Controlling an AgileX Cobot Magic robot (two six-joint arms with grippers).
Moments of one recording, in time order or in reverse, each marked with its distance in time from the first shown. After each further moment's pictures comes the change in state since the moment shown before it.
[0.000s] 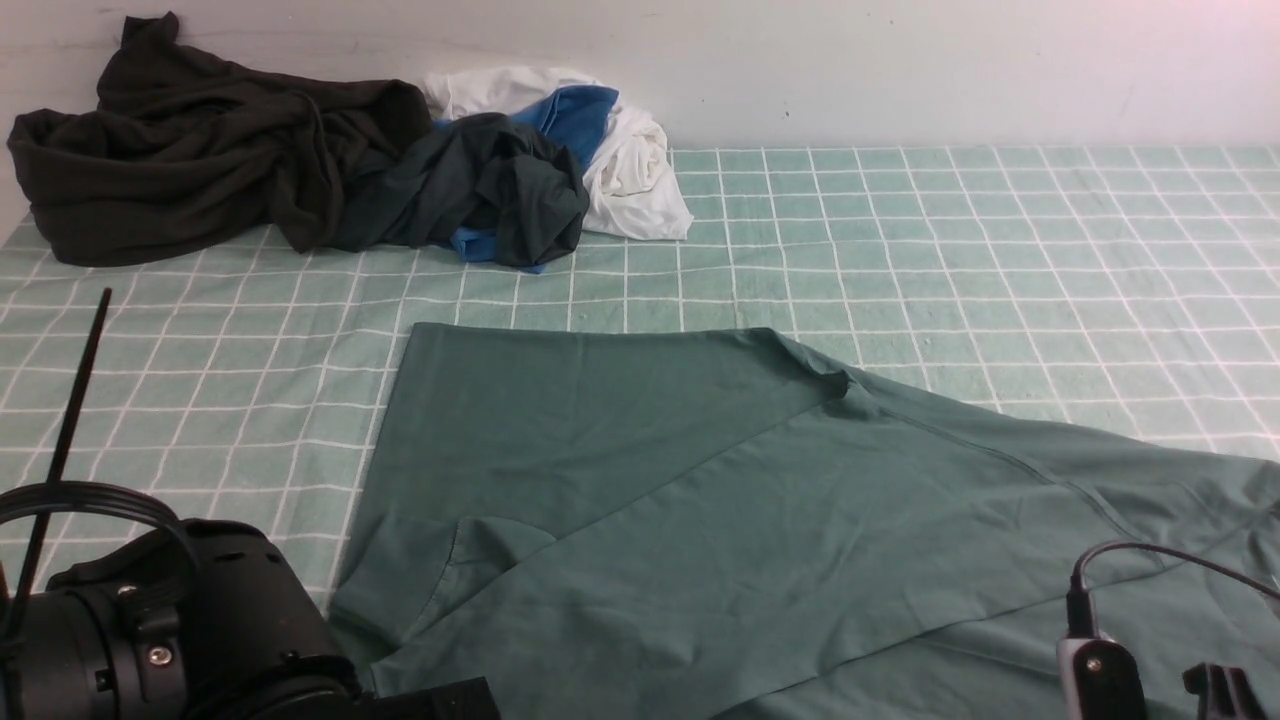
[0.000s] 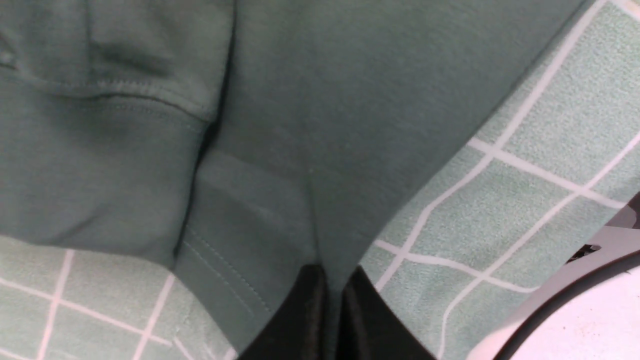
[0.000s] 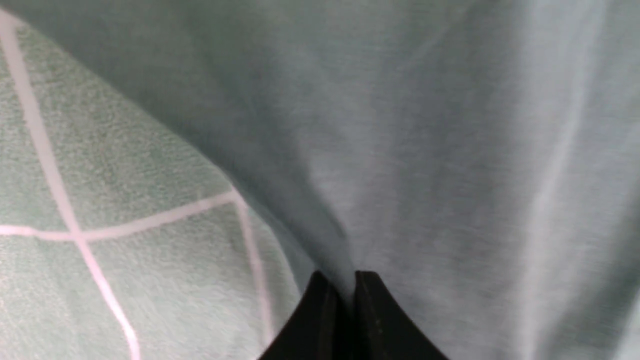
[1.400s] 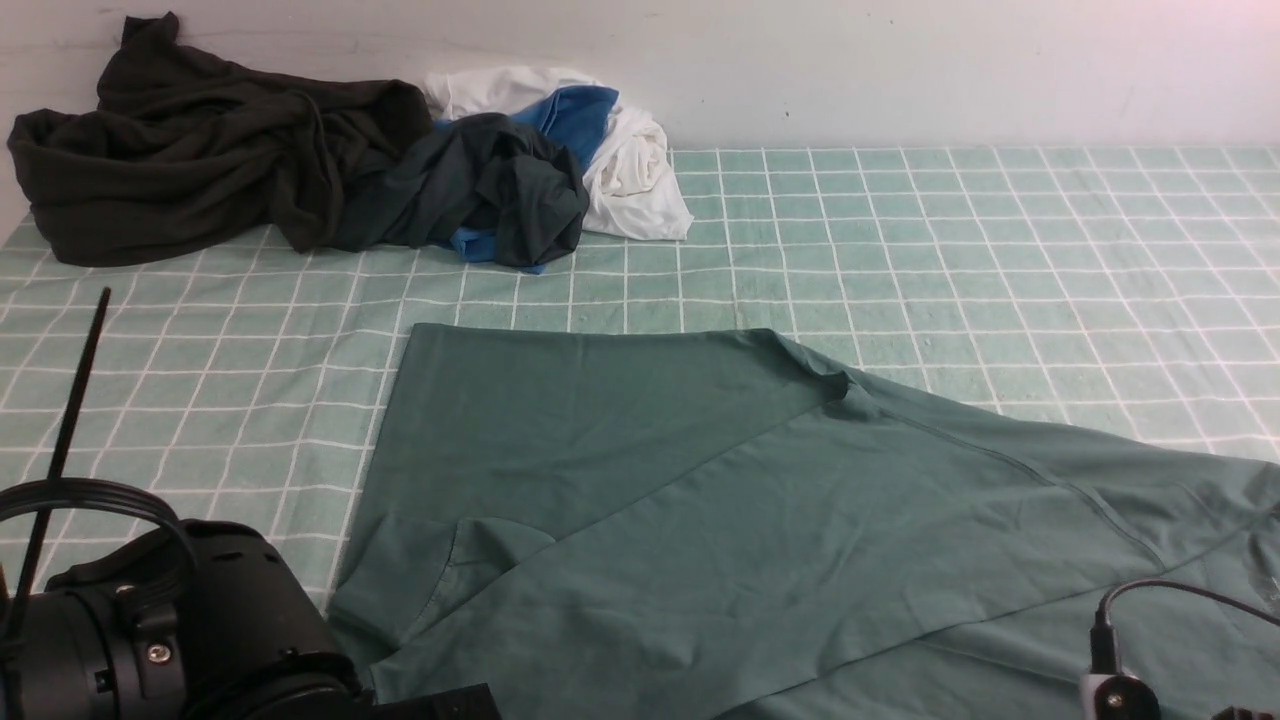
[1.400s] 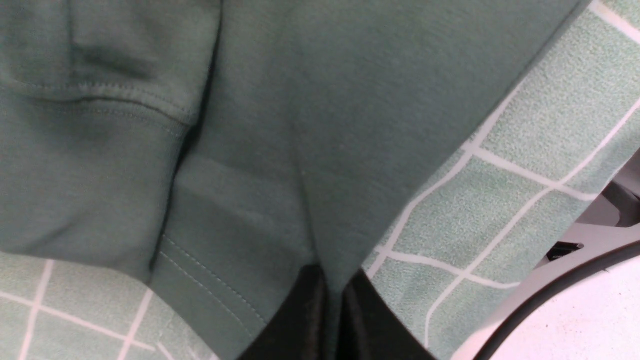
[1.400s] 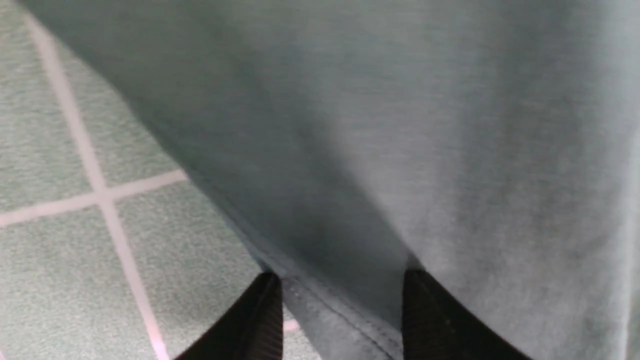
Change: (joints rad) right arm 0.000 -0.011 0.075 -0.010 -0.014 0.053; left arm -0.006 0.000 0.004 -0.038 -0.001 0.014
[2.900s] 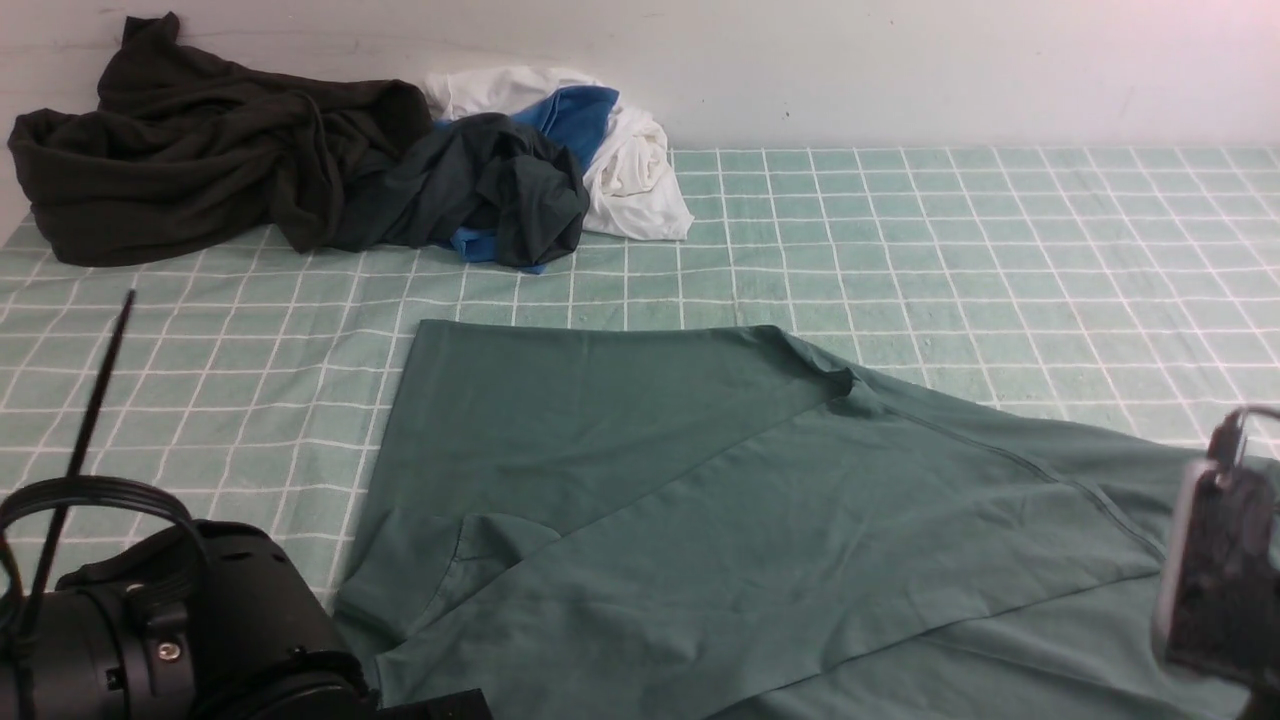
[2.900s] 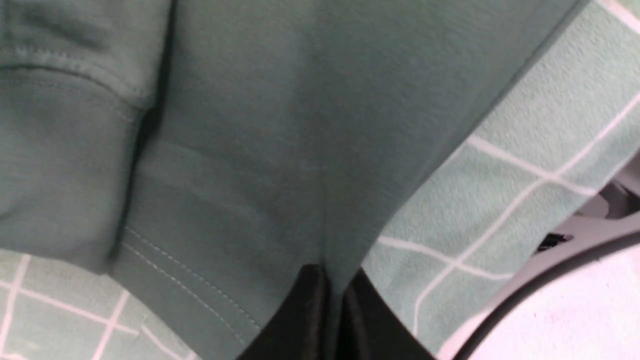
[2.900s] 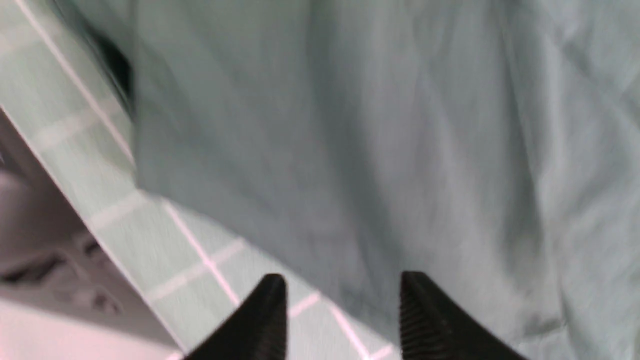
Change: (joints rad) right arm 0.000 -0.139 -0.346 0.087 0.490 0.324; left arm 0.000 0.006 0.000 -0.006 0.031 -0.018
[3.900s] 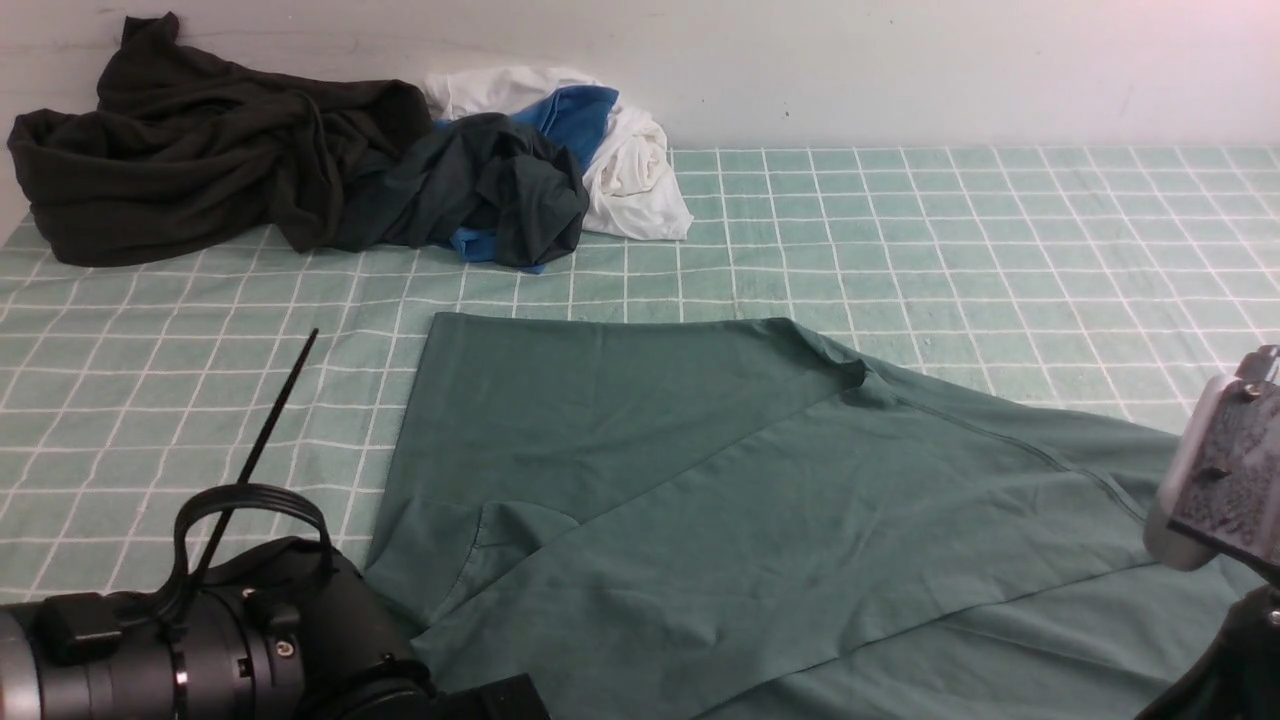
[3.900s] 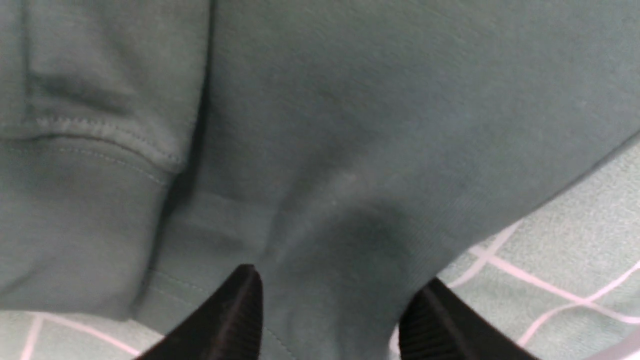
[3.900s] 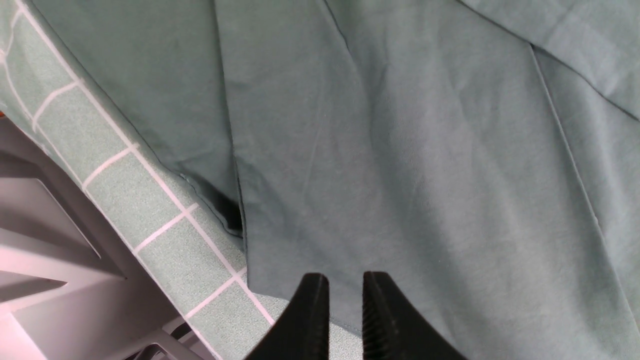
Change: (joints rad) right arm -0.008 -0.011 -0.127 0.187 0.008 0.105; left arm 0.000 0.126 0.003 0.022 -0.185 -0.034
